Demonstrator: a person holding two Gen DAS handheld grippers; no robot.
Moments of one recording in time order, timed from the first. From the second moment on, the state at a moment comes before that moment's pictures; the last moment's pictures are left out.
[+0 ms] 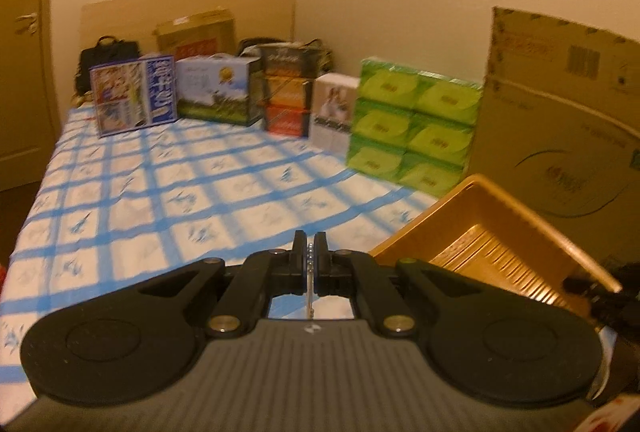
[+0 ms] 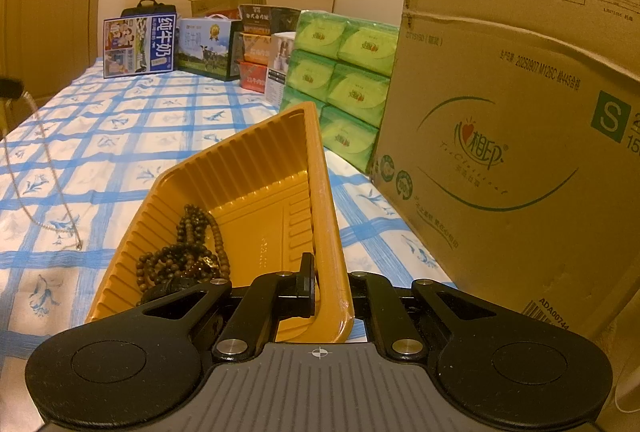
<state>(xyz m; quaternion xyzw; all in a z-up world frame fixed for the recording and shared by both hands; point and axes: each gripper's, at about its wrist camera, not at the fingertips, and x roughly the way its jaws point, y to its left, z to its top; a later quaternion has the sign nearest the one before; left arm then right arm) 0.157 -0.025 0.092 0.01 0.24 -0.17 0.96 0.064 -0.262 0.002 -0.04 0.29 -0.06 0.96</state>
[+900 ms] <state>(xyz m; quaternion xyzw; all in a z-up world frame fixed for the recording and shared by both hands) 0.165 -0.173 0.063 0.04 0.30 -0.34 0.89 0.066 -0.307 -0.023 0.04 0.32 -0.07 0.95</state>
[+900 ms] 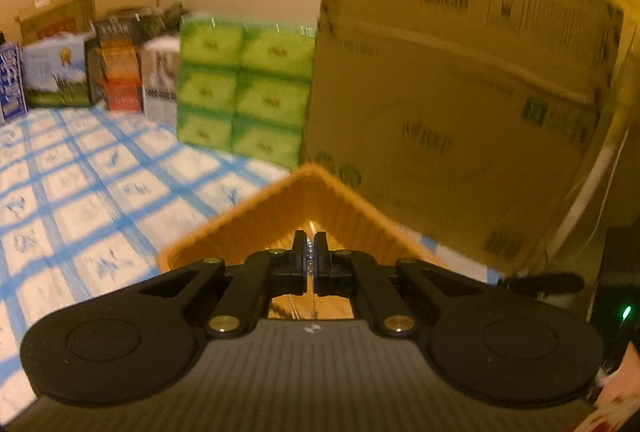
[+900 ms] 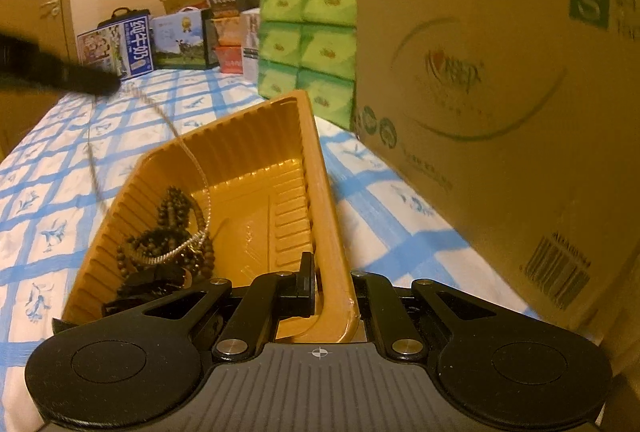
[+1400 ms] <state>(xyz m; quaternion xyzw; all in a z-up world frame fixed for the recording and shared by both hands) 0.165 -0.155 0.024 0.05 0.34 -0.30 0.89 0.058 -0.331 -0.042 0.12 0.33 -0.06 0.94</state>
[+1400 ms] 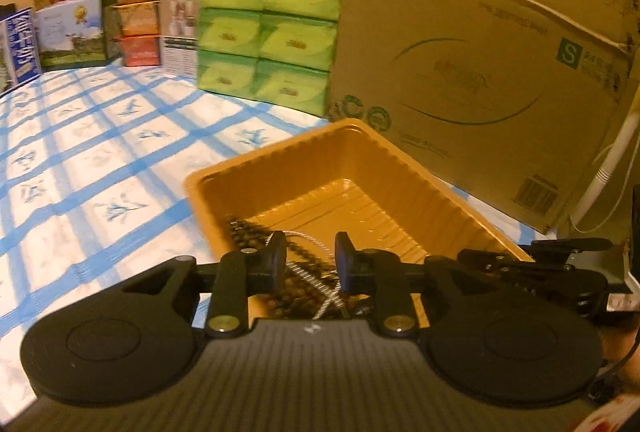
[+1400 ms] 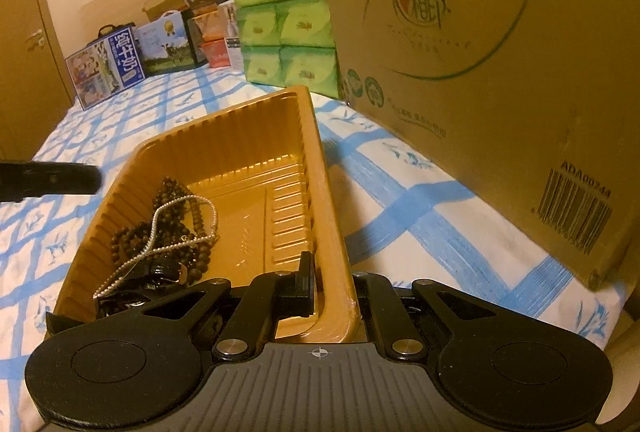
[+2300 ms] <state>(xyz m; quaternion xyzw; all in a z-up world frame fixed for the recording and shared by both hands) 0.101 -0.022 -0.013 -0.02 0.36 -0.08 0.93 0.027 -0.357 -0.031 0.22 0.29 -0.09 0.93</state>
